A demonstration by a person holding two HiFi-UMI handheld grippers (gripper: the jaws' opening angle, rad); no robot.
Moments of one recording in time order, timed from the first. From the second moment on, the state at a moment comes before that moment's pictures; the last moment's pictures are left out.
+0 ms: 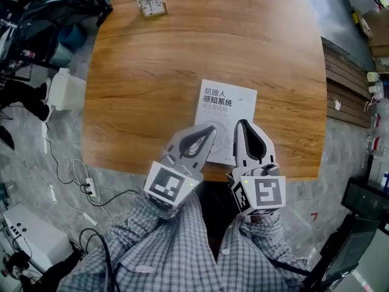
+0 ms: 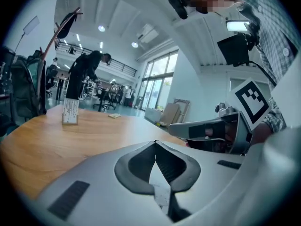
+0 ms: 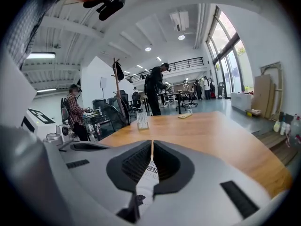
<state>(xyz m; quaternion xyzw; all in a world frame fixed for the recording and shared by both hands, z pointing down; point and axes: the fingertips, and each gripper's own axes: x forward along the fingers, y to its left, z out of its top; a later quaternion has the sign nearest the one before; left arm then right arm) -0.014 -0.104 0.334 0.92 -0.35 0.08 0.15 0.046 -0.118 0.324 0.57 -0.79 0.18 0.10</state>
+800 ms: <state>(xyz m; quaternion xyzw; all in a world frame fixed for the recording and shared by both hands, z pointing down) 0.001 -0.093 0.456 0.88 -0.37 0.21 0.23 0.110 -0.104 0.459 0.58 -0.74 0.30 0.18</state>
